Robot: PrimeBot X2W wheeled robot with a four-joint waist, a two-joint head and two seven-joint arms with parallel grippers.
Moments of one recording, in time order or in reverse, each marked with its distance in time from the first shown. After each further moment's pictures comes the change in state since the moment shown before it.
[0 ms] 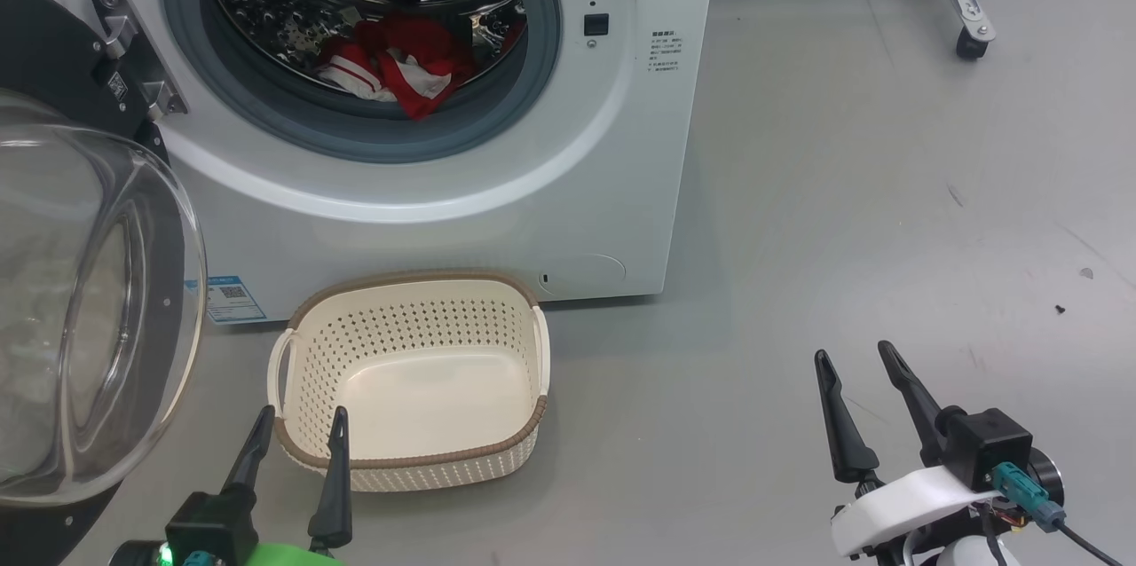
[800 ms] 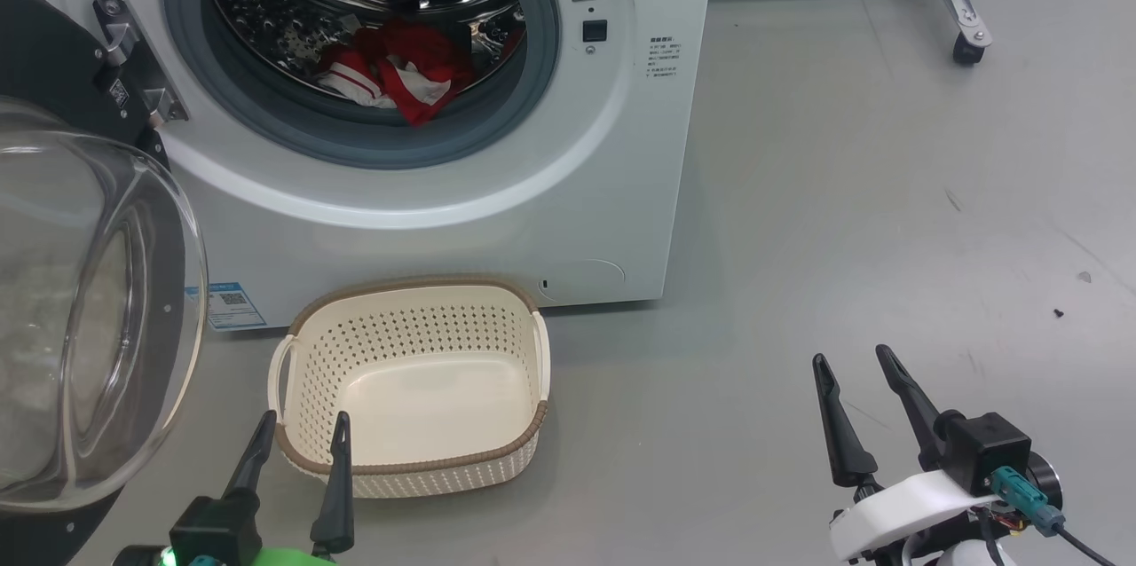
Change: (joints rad) left arm 0.014 0.000 -0.003 -0.016 0.009 0.010 0.012; right arm 0.010 0.000 0.005 -0.006 0.003 0.000 0.000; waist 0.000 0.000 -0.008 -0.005
